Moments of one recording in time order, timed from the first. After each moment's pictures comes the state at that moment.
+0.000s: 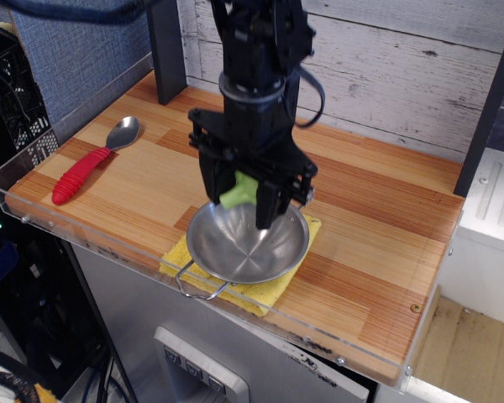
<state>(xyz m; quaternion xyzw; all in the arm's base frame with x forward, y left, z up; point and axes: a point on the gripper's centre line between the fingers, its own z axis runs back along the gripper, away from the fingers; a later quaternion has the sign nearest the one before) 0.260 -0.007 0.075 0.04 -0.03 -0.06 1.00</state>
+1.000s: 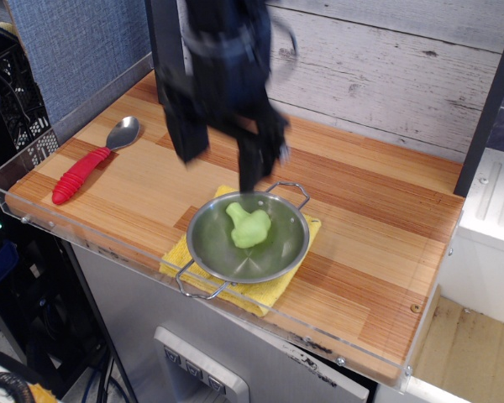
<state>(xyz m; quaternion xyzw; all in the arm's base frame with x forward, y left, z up) 0.256 0.012 0.122 0.02 -0.06 -0.06 1.00</state>
